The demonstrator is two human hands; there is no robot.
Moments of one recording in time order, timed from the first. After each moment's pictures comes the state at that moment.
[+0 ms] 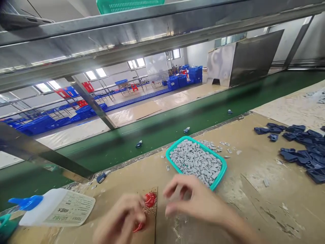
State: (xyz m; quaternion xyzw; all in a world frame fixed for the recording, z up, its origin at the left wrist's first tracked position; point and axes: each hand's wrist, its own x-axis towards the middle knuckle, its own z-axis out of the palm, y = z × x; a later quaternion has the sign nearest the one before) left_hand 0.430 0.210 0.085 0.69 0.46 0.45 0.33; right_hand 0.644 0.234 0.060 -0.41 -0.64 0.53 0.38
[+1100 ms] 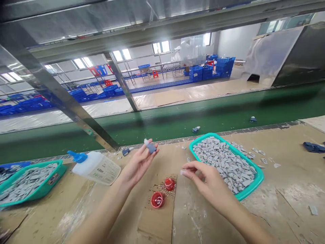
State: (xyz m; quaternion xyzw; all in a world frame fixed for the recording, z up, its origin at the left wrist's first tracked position) left_hand 0.357 0.303 0.051 0.46 0.50 0.50 0.54; right_hand 0.606 0.253 0.046 -0.48 -0.69 0.42 0.35
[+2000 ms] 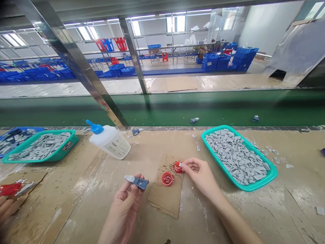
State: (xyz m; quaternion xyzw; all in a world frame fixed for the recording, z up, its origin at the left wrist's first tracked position) left_hand 0.357 0.142 0.033 0.09 0.53 0.65 0.54; right_hand 0.552 0.242 -0.010 -0.50 -0.55 0.56 0.35
